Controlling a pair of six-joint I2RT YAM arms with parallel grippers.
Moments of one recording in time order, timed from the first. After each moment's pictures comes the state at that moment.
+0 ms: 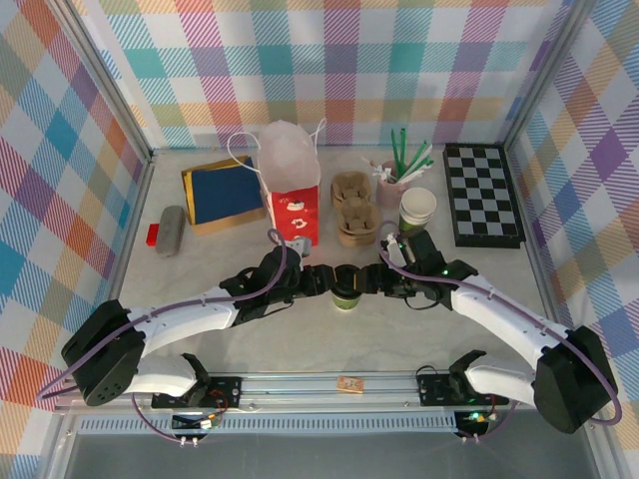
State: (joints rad) left arm -0.86 1.30 0.65 0.07 0.07 -0.90; right arm 0.56 1.14 0.69 -0.44 -0.40 0.60
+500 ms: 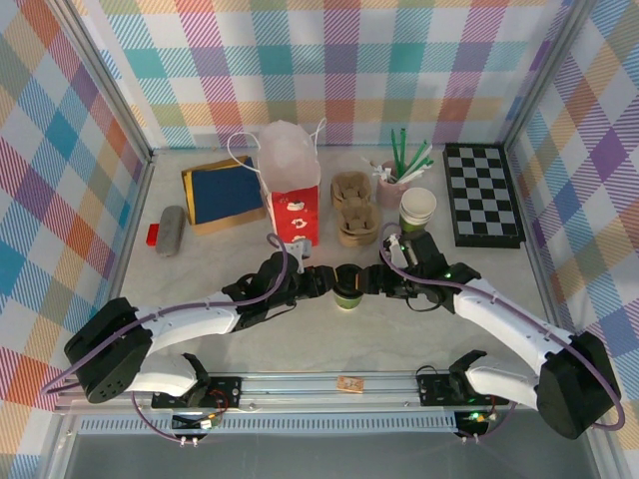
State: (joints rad) left arm -0.88 1.33 0.58 0.25 0.07 -0.94; right arm 0.56 1.11 0.67 -0.45 -0.38 0.61
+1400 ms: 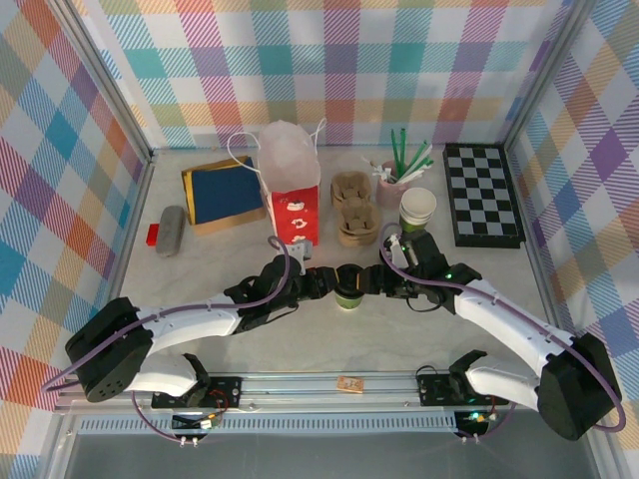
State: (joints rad) left arm -0.91 1.32 0.59 0.24 0.01 -0.95; right arm 0.56 1.10 0.67 -0.45 -0.37 0.60
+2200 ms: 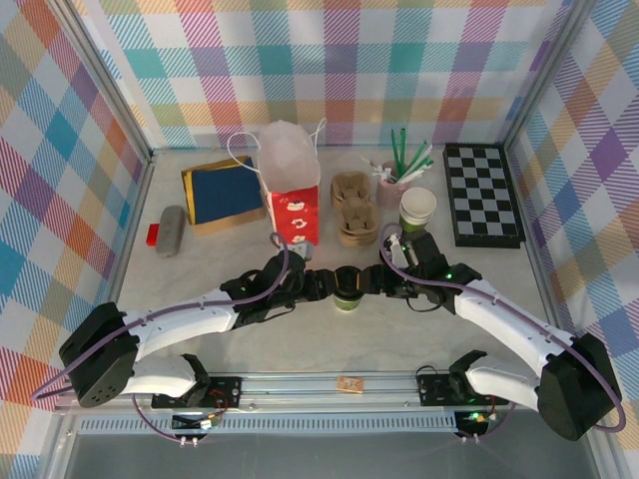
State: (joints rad) left arm -0.92 1.28 0.68 -0.03 0.01 -0.91; right arm 0.56 1.10 0.67 -0.44 -0.37 0.60
